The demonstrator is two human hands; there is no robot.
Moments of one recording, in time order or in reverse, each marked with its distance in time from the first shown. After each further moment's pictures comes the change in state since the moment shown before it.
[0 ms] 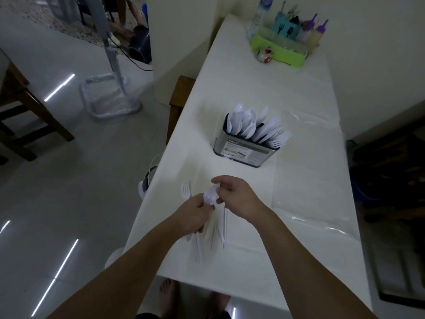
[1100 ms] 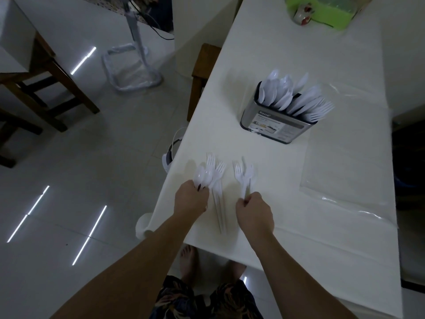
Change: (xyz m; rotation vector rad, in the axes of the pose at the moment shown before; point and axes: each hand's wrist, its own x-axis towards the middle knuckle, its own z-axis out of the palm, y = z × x) left_hand -0.006 -0.071 -0.008 0.079 0.501 -0.319; right_hand -0.034 0.072 0.085 -0.449 0.357 0.355
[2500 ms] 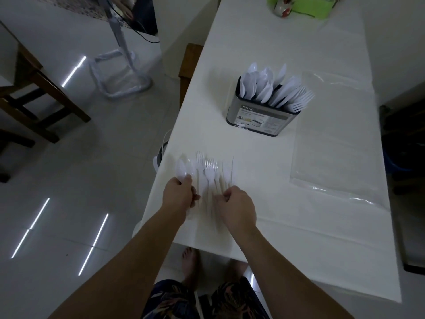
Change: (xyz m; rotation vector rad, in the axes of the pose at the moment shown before) left_hand -0.007 0.017 -0.002 -0.505 0.006 -0.167; right_hand -0.007 -0.009 0.002 0.153 -0.014 -0.126
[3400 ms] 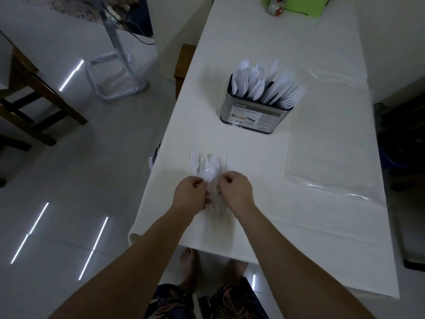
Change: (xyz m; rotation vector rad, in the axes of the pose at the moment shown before) left_hand -0.021 0.001 0.029 0.291 -0.141 0.140; right_hand 0.035 -0.005 -0.015 0.351 -0.098 0.040
